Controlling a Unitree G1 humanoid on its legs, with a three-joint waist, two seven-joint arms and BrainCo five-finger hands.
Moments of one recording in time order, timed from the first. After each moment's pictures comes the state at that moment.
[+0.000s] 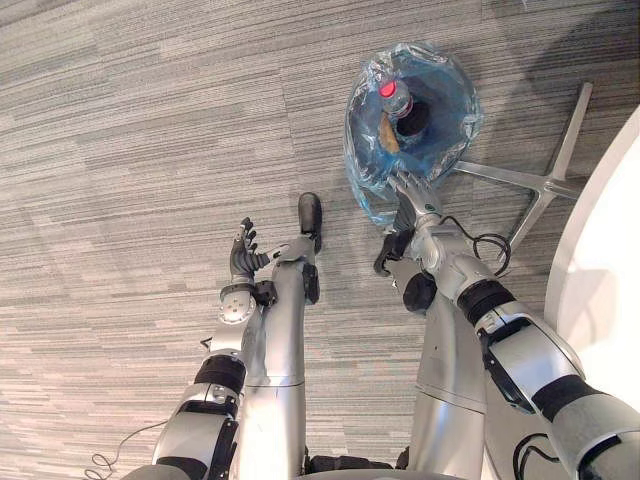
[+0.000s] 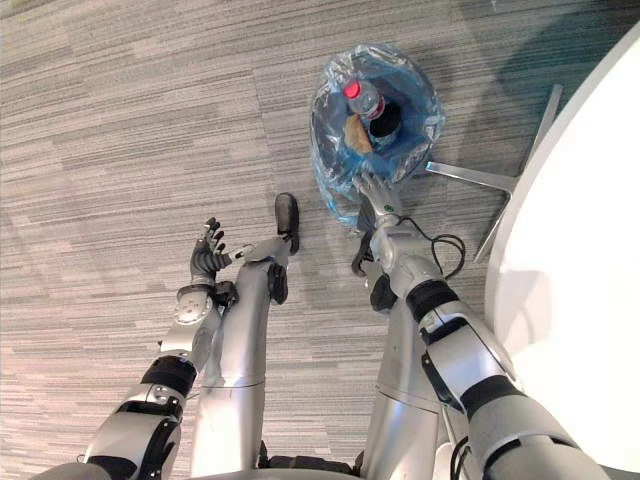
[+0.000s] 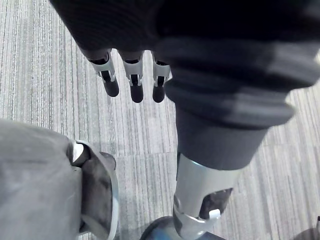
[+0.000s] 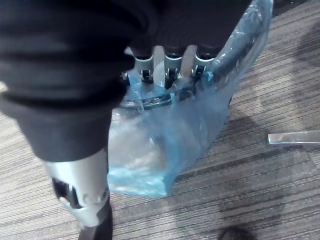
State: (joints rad) left arm -0.45 0.12 0.00 0.71 -0.25 -0.25 0.19; right arm -0.92 -0.30 0.44 0.97 -0.79 0.01 -0.28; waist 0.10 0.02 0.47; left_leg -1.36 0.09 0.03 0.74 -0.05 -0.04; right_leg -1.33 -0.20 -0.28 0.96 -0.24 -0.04
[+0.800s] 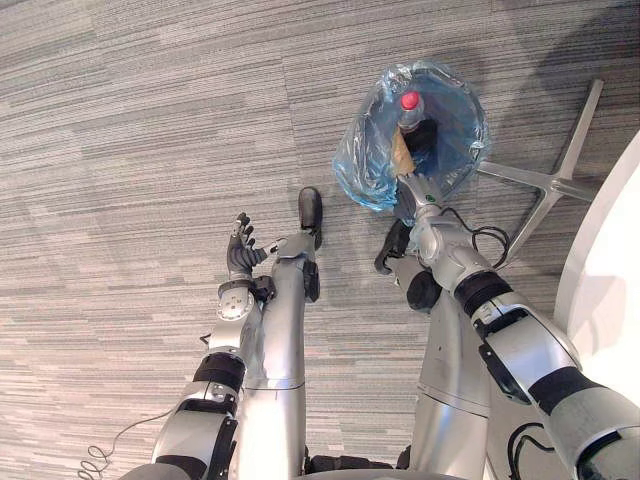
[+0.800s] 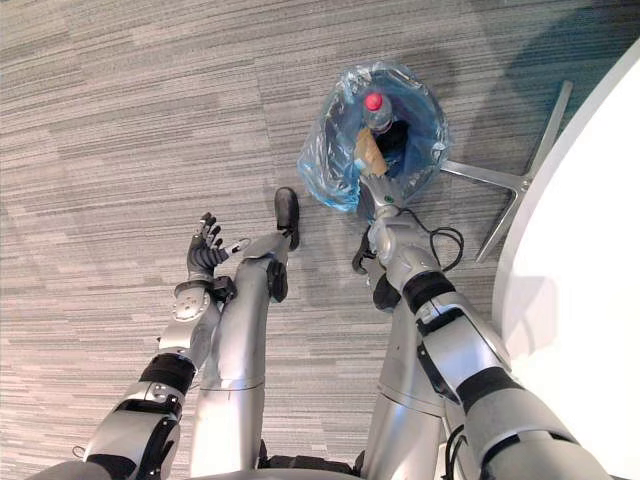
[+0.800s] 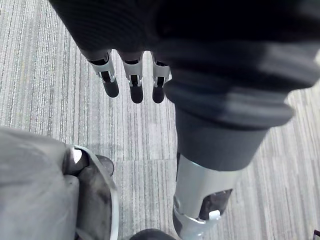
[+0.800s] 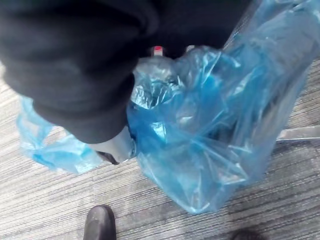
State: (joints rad) left arm -0.45 0.13 0.01 0.68 -0.26 -0.23 0.20; right arm -0.91 -0.28 0.44 0.87 -0.71 0.02 -0.29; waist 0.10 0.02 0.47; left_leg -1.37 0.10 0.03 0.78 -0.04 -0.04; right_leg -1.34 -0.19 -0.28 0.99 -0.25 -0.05
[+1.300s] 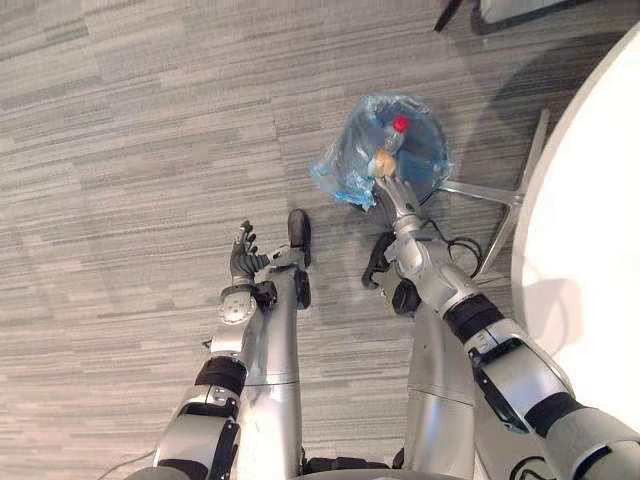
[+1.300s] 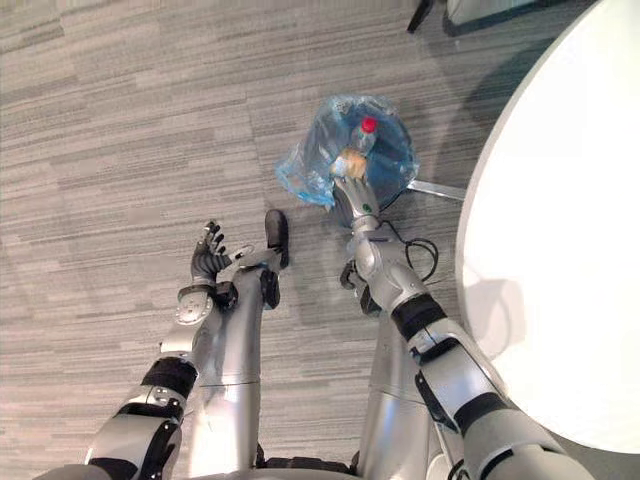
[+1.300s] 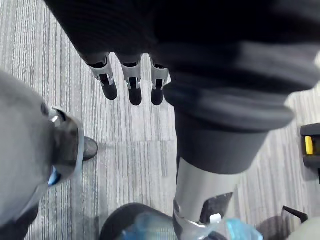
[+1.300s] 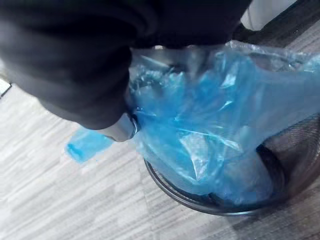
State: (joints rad) left arm -0.38 0.08 -0.03 0.70 -0.22 -0.18 0.19; right arm -0.63 -0.22 0.44 0.47 -0.64 0.01 -0.31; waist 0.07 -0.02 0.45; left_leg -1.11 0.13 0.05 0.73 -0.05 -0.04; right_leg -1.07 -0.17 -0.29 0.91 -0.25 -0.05
